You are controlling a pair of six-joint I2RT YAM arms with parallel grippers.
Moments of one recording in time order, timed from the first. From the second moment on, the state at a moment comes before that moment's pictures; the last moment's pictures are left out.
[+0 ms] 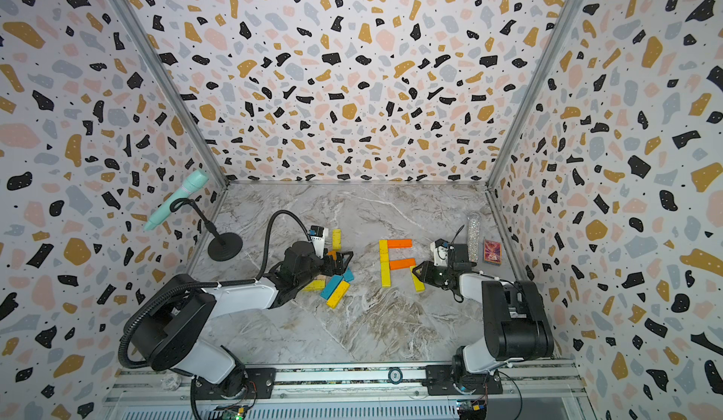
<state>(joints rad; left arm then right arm) -0.64 1.55 0.62 0.48 0.02 -0.41 0.03 1.50 0.52 0.05 -0.57 0.32</state>
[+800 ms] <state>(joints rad) -0.64 1.55 0.62 0.49 0.05 -0.43 0.03 1.24 0.41 -0.06 -0.51 0.38</state>
